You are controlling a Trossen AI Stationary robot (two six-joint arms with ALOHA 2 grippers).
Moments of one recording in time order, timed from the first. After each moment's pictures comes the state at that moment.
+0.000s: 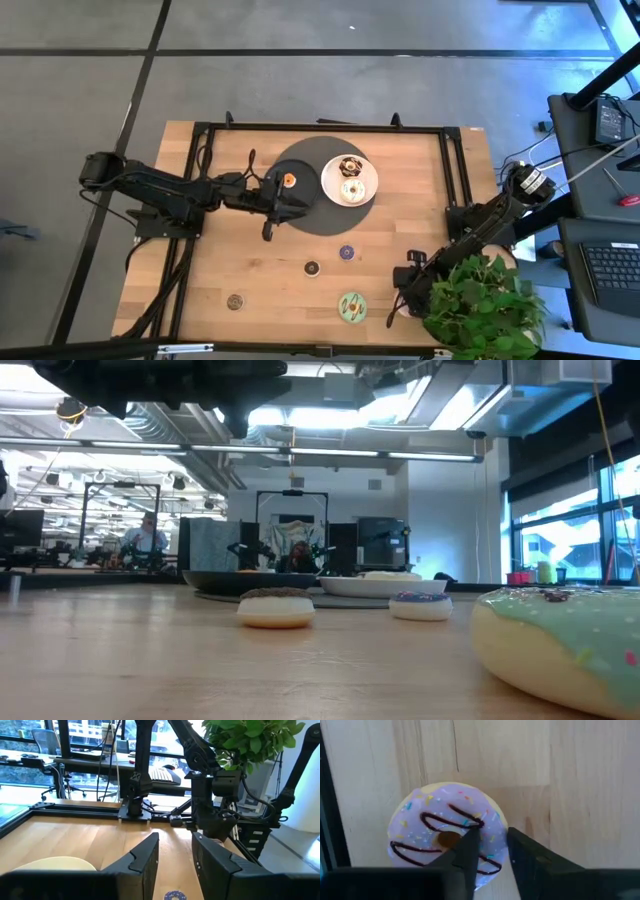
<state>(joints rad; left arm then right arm) -0.02 1.20 0.51 0.68 0.07 -0.12 0.79 1.55 0.81 -0.56 0.02 0.88</state>
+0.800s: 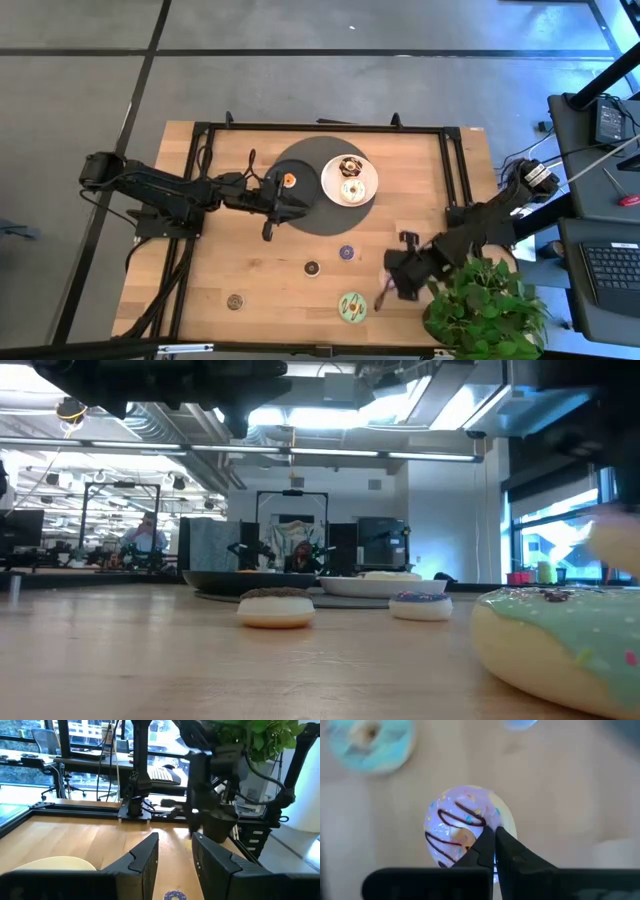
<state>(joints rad) -0.02 1.20 0.51 0.68 0.07 -0.12 0.64 1.48 0.97 -0.78 0.20 0.74</state>
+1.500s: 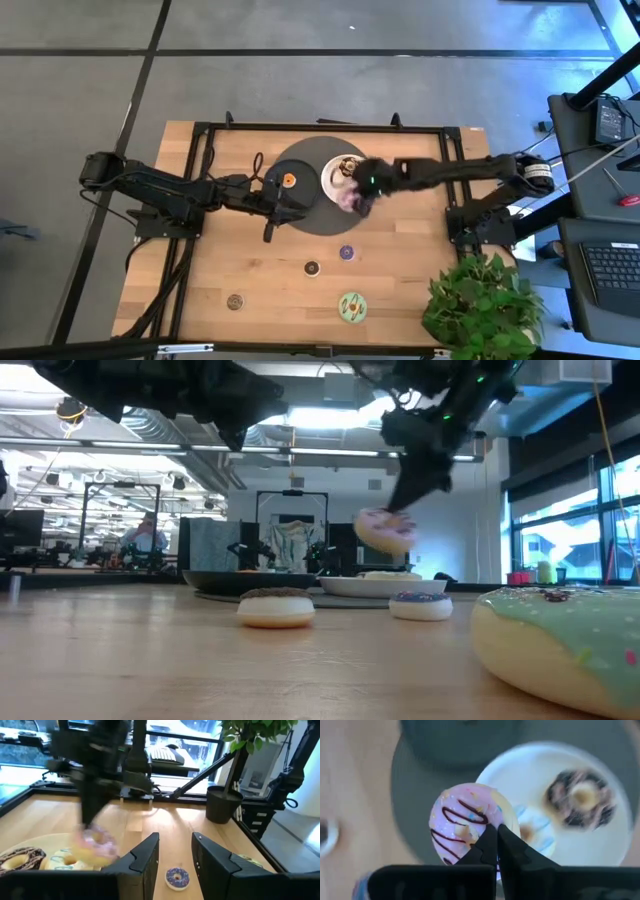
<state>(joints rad) -0.02 1.20 0.51 0.57 0.07 -0.12 -0.14 1.48 1.00 -0.46 0.12 0.31</state>
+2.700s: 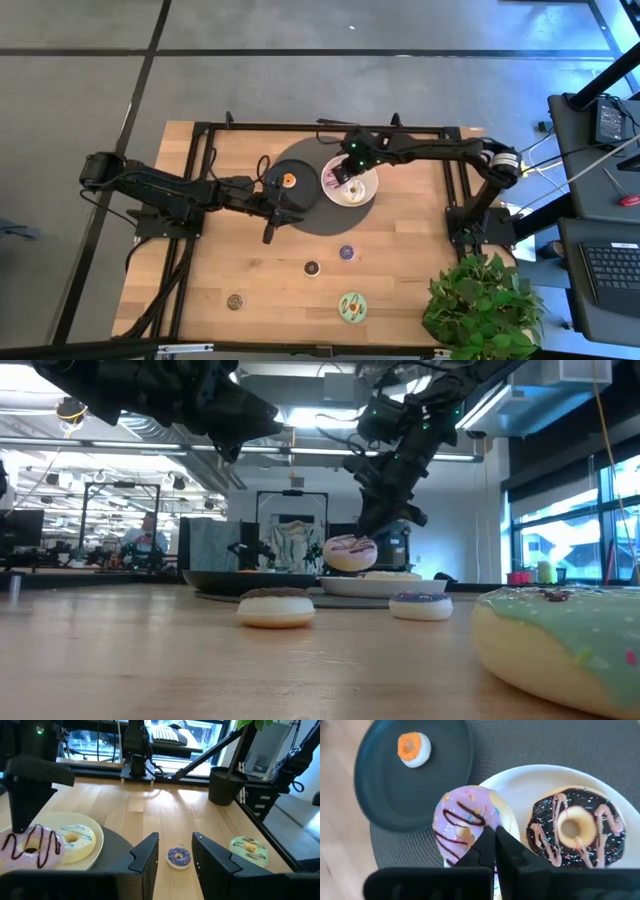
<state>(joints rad) -0.02 1.20 0.51 0.48 0.07 -0.12 -0.38 1.73 1.18 -0.40 -0.08 0.52</state>
